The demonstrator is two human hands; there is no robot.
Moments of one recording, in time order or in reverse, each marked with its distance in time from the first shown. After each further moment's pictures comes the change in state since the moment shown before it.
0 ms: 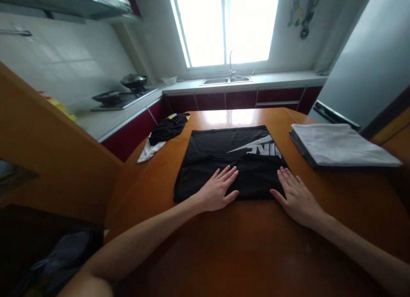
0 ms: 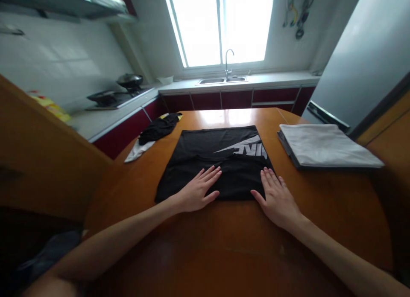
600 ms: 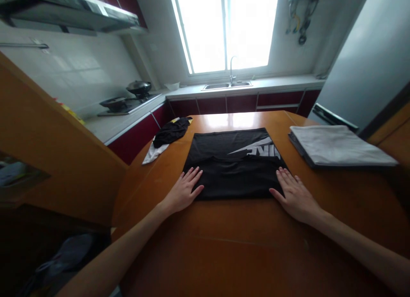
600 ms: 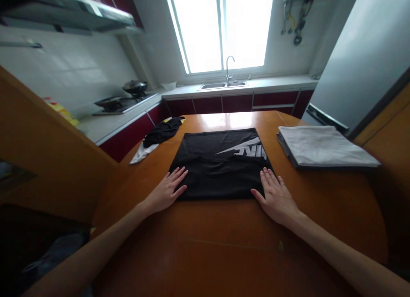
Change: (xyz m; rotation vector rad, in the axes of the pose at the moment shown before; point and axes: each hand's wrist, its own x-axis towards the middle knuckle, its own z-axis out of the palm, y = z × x) left_hand -0.086 -0.081 0.000 0.119 0.082 -0.318; right_hand 0.002 -0.002 0.001 -0.035 -0.015 0.006
